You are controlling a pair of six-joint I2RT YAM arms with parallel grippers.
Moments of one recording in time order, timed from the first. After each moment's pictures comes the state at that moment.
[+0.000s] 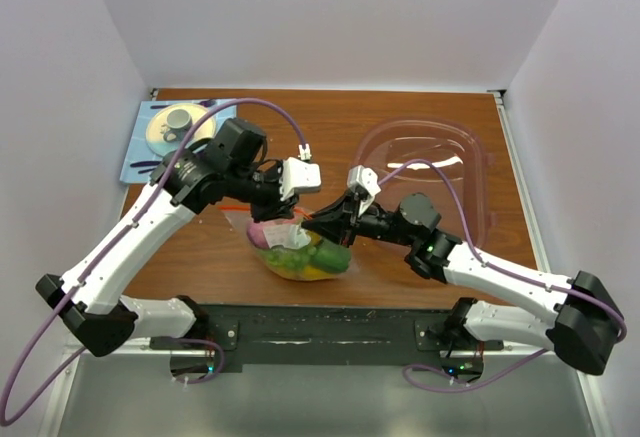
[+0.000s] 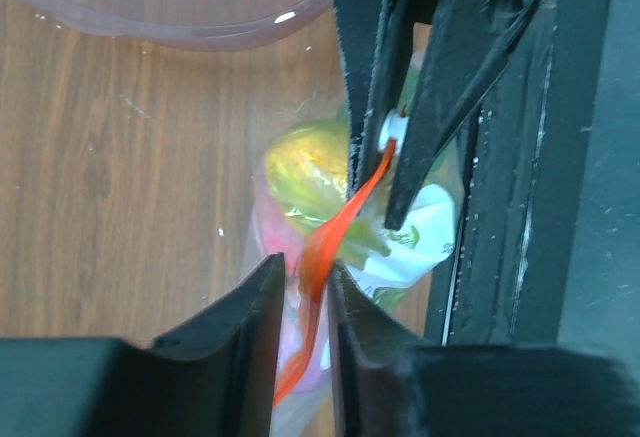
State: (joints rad) left arm -0.69 1.27 1.52 -1.12 0.48 0.58; right arm 0.90 1.09 0.63 0.58 -0.45 0.26
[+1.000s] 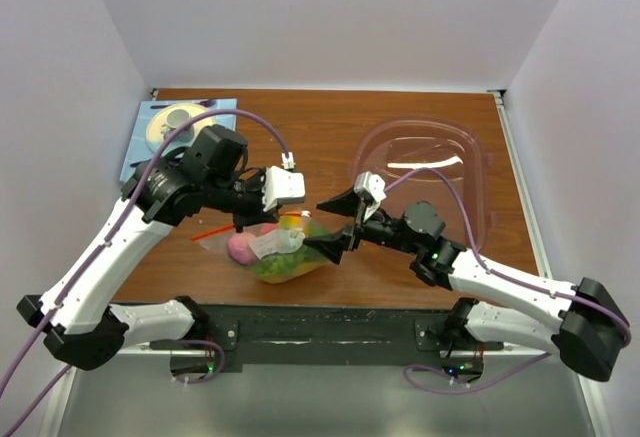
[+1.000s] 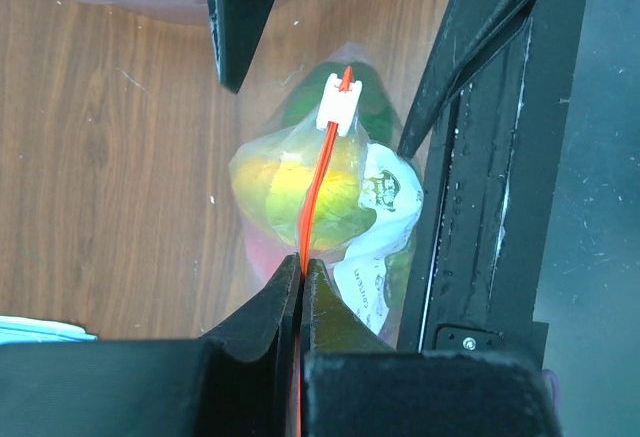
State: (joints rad) left arm -0.70 1.18 1.55 -1.25 0.45 0.59; right arm 0.90 1.03 0.55 0.58 -0.36 0.25
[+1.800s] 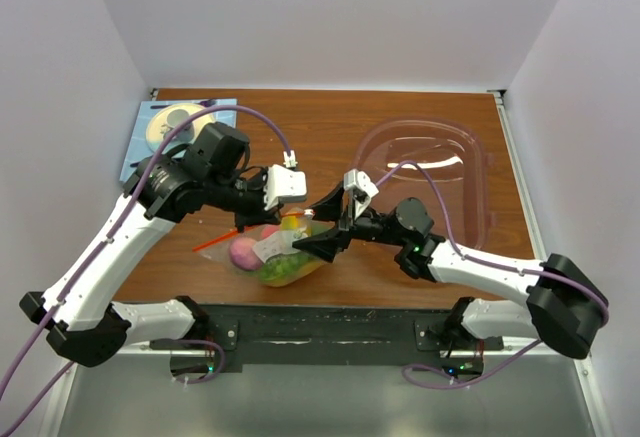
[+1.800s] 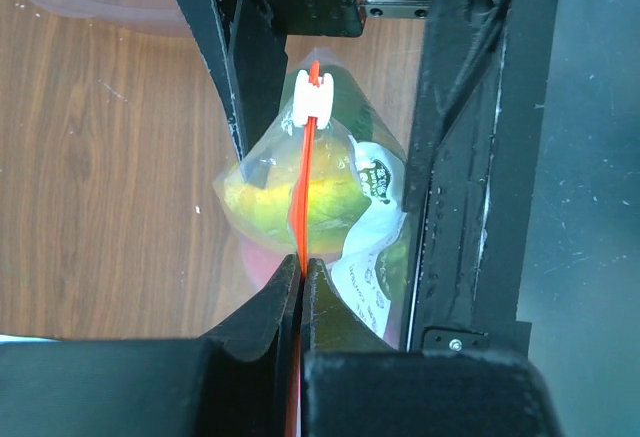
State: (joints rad) left arm -0.70 1.20 1.58 -1.27 0.49 0.59; right arm 0.90 1.21 0.57 0.88 -0.55 0.39
